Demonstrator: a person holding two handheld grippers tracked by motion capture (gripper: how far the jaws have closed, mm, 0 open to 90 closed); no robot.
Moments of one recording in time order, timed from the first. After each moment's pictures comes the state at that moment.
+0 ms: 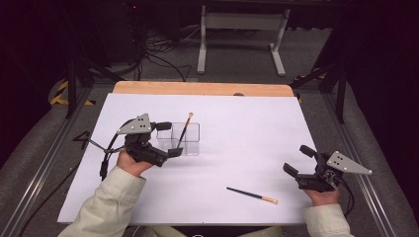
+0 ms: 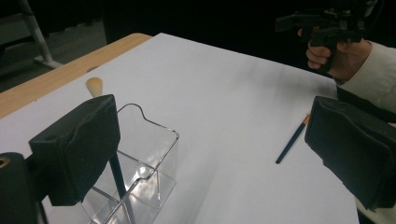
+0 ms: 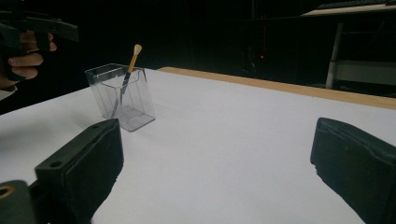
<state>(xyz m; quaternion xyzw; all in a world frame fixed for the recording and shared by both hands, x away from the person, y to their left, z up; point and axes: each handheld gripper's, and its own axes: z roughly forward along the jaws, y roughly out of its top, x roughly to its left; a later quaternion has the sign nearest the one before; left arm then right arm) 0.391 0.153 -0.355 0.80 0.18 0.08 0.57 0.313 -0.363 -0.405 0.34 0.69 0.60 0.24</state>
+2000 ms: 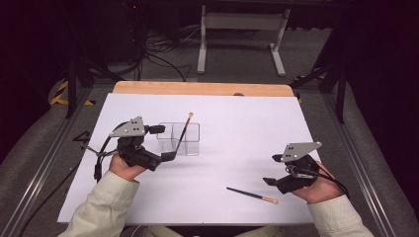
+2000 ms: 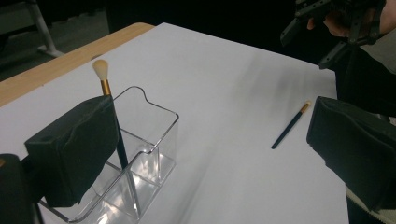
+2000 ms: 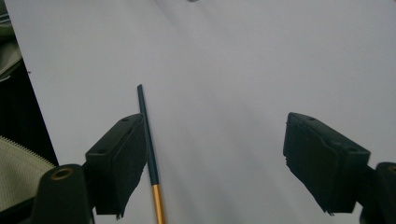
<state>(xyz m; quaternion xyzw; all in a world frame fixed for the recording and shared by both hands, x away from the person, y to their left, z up) 0.381 0.168 -0.353 0.81 0.19 0.08 0.55 0.326 -0.282 -0.353 0.24 0.91 0.31 0.13</state>
